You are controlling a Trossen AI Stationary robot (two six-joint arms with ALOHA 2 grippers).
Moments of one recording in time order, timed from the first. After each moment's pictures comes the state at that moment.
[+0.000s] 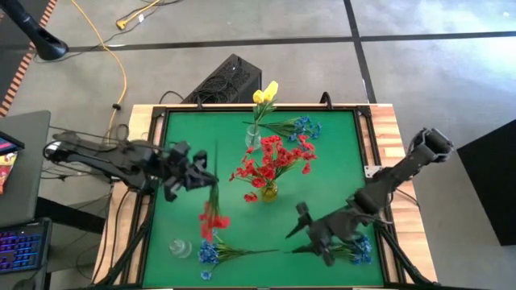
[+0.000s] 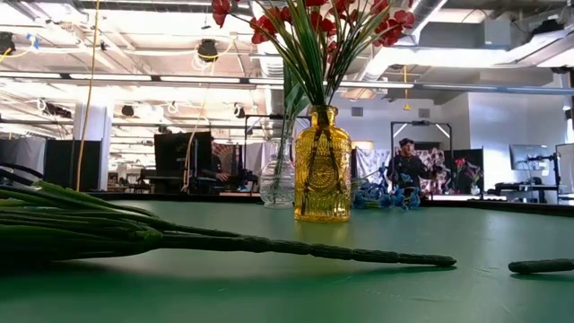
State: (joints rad) left arm -0.23 0.88 0.78 0.27 0.05 -0.67; right arm 0.66 1.39 1.01 -0.03 0.23 -0.09
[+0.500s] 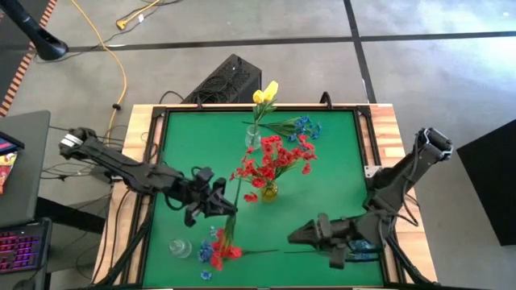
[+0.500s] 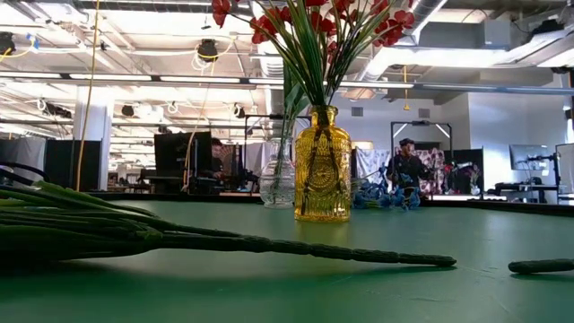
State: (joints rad) left arm -0.38 1.18 0.78 0.55 -0.03 -0.77; right arm 0.76 1.39 1.17 0.14 0.62 -1.38
